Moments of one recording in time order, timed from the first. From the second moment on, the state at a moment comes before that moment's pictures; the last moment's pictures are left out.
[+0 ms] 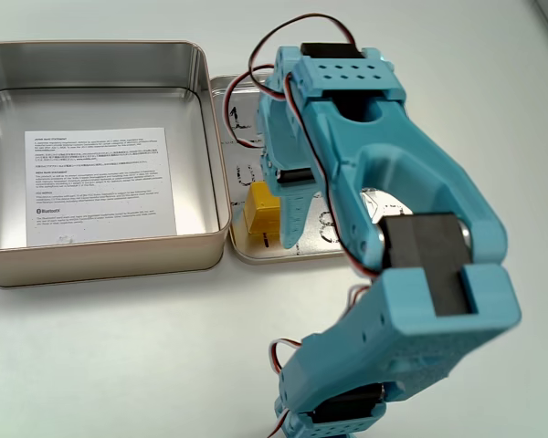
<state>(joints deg) 7.6 101.9 109.5 57.2 172.3</state>
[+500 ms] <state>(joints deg) 7.7 93.5 106.1 53.5 172.4</state>
